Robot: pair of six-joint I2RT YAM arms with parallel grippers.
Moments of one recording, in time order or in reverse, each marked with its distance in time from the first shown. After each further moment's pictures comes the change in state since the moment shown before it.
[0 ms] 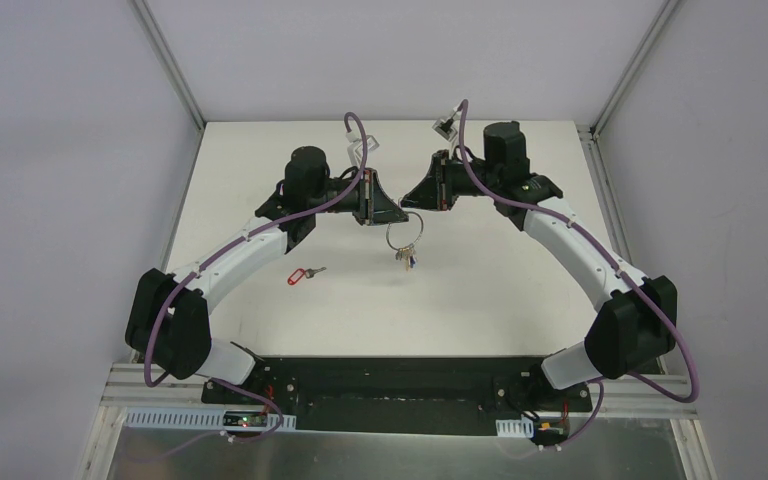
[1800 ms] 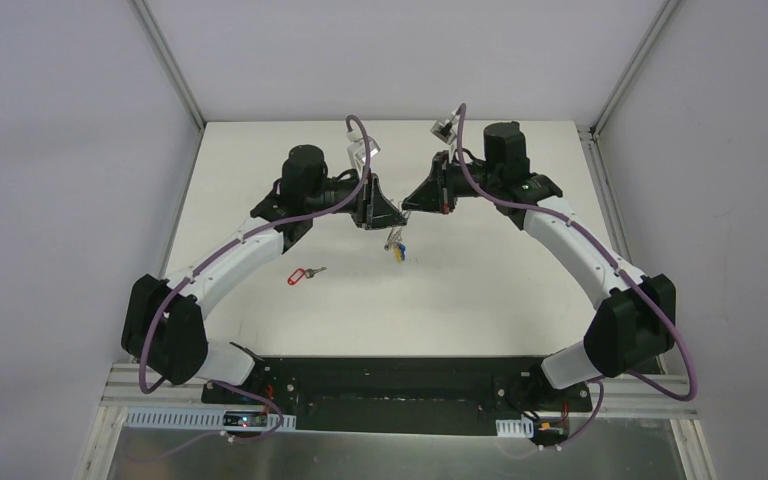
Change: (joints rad) left arm 0.000 -0.018 0.018 -0.073 0.011 0.158; right arm -0.008 0.007 0.000 -0.011 -0.068 -0.104
